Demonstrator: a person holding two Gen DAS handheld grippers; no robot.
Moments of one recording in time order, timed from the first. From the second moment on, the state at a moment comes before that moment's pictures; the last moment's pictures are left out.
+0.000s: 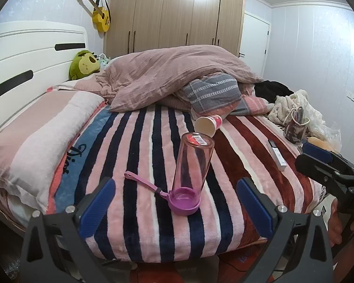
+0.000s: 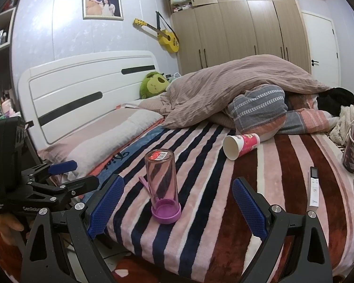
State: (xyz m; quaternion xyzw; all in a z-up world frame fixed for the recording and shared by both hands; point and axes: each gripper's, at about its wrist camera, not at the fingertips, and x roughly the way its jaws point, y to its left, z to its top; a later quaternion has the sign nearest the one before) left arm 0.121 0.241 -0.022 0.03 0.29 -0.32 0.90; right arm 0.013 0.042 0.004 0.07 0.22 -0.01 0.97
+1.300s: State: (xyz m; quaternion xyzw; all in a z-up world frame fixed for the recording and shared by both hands) left arm 0.122 0.248 -0.017 0.03 0.29 -0.31 0.90; right arm 0.012 0.042 0.002 0.07 0.22 -0.01 0.97
